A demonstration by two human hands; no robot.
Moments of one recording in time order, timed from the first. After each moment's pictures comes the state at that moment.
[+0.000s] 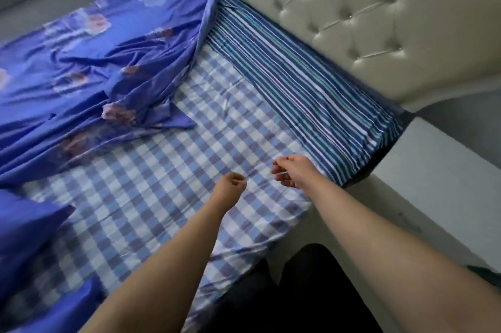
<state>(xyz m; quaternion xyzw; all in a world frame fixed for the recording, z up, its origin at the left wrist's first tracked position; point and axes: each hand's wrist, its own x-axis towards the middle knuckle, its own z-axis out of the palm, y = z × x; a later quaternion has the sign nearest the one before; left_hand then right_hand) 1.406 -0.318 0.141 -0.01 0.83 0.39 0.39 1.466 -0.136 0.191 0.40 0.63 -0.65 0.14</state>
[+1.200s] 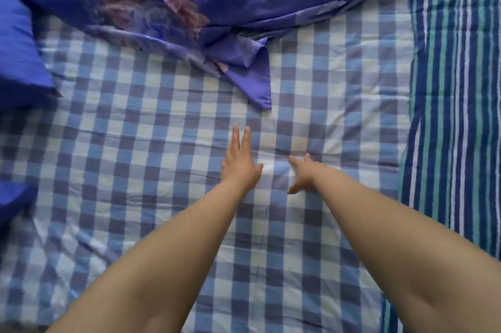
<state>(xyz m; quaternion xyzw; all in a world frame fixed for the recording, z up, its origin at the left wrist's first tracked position) 1.142 -0.289 -0.147 -0.25 0.90 0.23 0.25 1.063 -0.131 -0.161 -0.15 0.81 0.01 0.56</state>
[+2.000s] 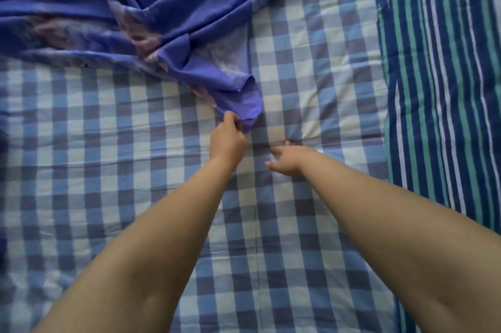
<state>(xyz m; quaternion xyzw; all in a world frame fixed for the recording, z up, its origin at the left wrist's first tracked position) 1.077 -0.279 -0.177 -0.23 0.92 0.31 0.10 1.057 -0.120 -0.184 -0.14 0.83 -0.05 0.53</state>
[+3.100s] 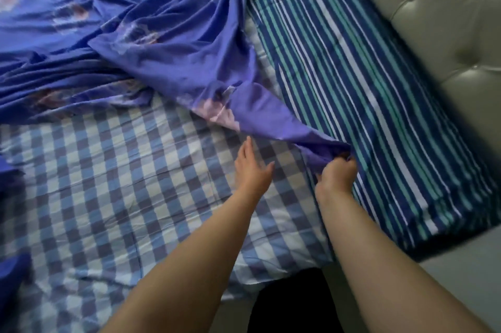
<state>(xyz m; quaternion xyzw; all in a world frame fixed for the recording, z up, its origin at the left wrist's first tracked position) 1.269 -0.057 -0.057 -0.14 0.90 0.37 0.20 1.278 0.091 -0.031 0.57 0.49 -0.66 -0.08</state>
